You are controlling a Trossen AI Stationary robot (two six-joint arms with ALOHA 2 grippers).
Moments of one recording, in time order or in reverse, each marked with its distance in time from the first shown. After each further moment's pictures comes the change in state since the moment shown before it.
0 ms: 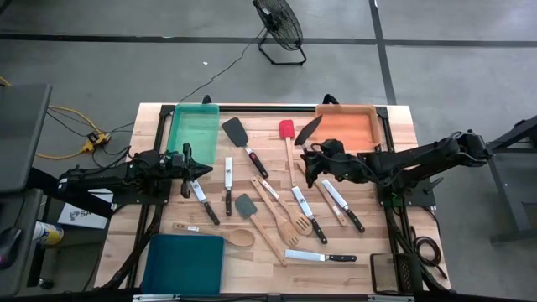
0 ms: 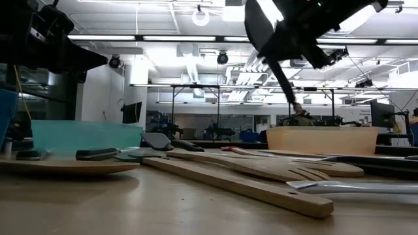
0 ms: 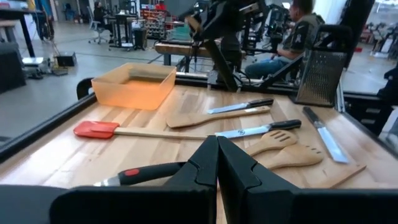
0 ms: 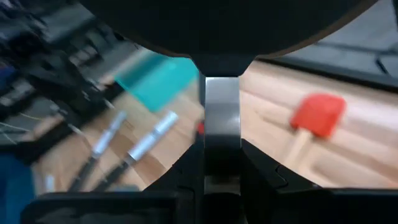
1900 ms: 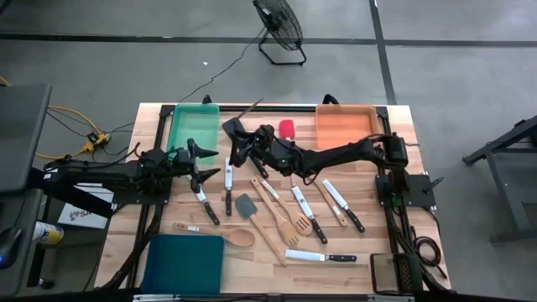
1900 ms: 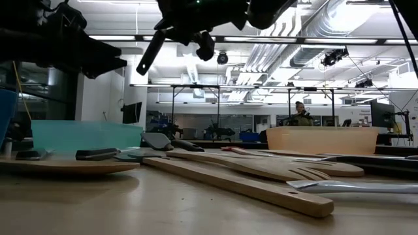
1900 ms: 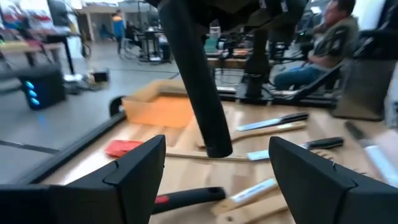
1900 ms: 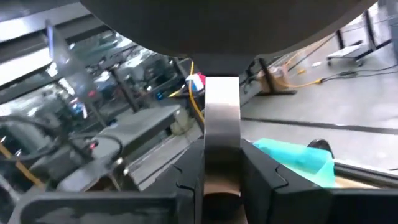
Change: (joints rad) left arm 0.000 0.357 0.001 0.411 -0.111 0.083; right arm -0.109 0.806 0.705 0.675 -0.033 -0.255
